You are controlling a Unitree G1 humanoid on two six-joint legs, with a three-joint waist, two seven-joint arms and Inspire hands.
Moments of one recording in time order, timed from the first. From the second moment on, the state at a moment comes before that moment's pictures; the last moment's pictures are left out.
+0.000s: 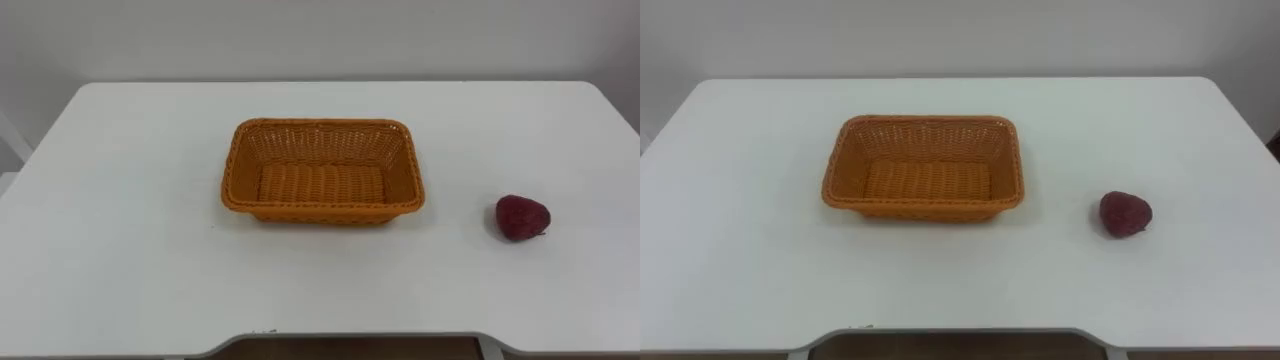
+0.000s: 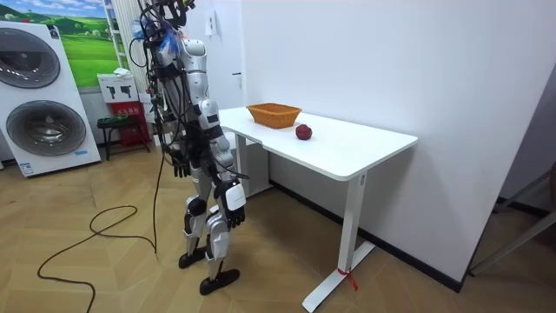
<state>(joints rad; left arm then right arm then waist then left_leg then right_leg) 0.25 0.19 0.07 1.13 0.17 0.19 0.04 0.14 -0.23 0.09 1.29 -0.12 0.17 0.04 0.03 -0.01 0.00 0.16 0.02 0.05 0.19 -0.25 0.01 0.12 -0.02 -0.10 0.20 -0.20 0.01</state>
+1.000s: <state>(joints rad) 0.33 0.22 0.27 1.06 0.15 0.06 0.13 0.10 -0.28 -0.59 0.76 1.11 -0.08 -0.64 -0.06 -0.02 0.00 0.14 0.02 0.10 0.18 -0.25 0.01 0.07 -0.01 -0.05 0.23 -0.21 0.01</state>
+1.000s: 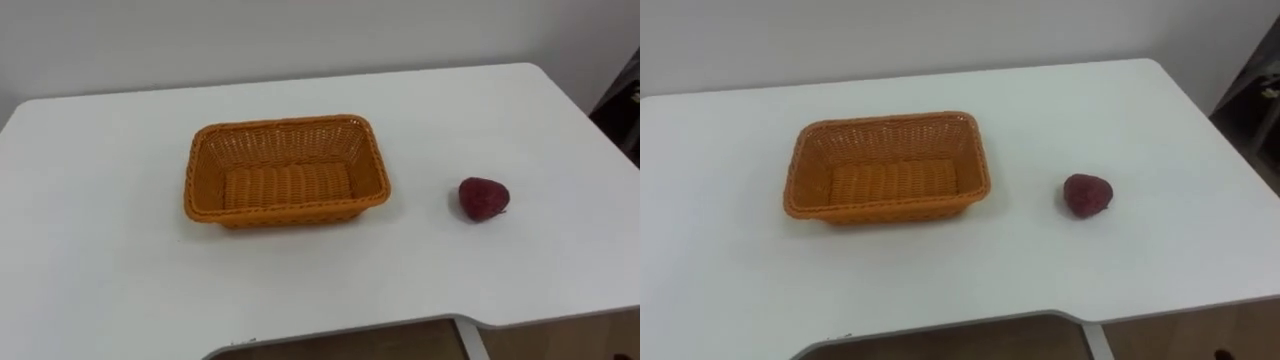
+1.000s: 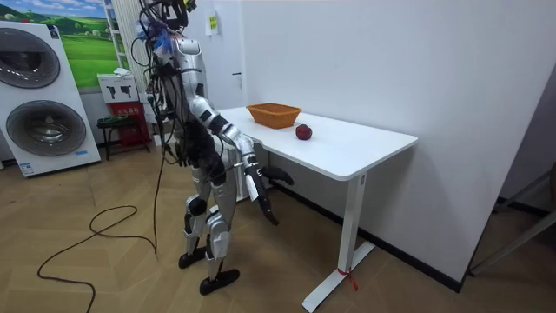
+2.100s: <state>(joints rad) 0.30 0.23 0.14 1.12 0.17 0.00 0.10 0.11 -0.31 -0.25 0.08 0.26 -0.22 -0.73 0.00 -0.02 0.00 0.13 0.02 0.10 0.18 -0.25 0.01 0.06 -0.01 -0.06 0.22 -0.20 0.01</state>
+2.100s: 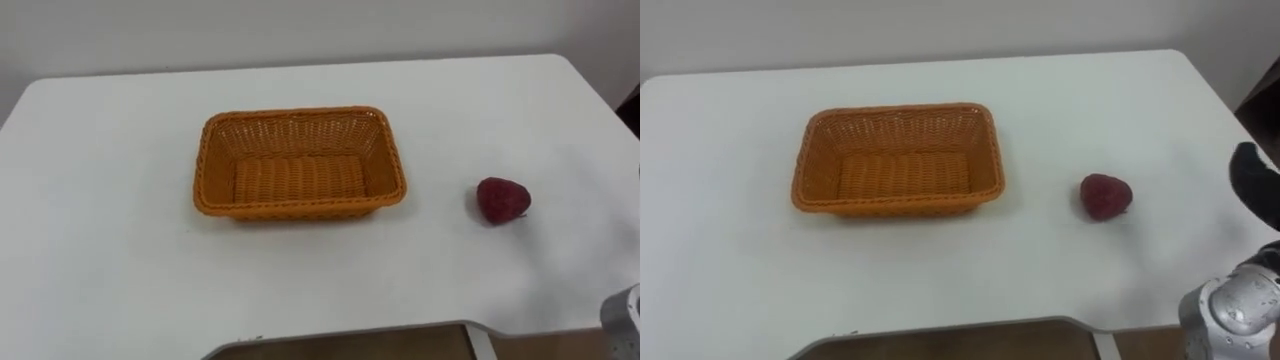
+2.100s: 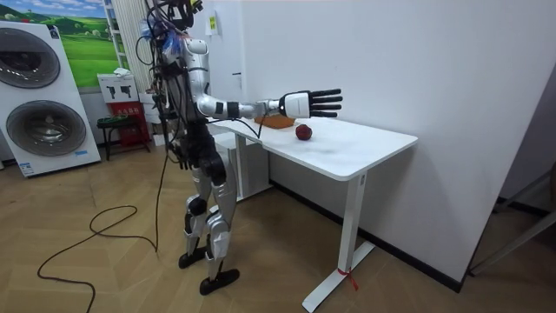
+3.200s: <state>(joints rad) 0.28 0.24 0.10 1.12 0.19 -0.01 0.05 0.11 -0.31 -0.06 0.24 0.11 -0.19 -0.31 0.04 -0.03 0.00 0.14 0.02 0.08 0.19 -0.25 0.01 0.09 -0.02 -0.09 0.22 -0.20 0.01</state>
